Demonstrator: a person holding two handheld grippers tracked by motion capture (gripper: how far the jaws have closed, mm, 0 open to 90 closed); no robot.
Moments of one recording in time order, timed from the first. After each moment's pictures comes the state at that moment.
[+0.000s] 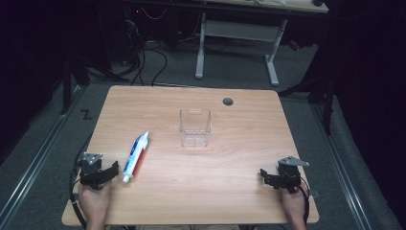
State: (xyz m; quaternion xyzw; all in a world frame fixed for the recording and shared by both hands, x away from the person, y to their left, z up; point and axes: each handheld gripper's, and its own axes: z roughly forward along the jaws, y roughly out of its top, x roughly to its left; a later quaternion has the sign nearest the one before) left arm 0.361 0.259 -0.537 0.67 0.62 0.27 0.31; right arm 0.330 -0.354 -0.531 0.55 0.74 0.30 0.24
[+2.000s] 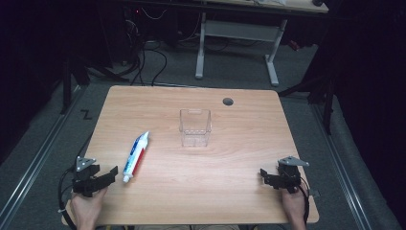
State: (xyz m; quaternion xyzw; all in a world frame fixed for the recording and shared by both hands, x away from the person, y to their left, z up) left arm 0.326 0.259 -0.501 0.68 0.60 0.21 0.36; right arm 0.330 -0.354 -0.531 0.55 0.74 0.30 0.24
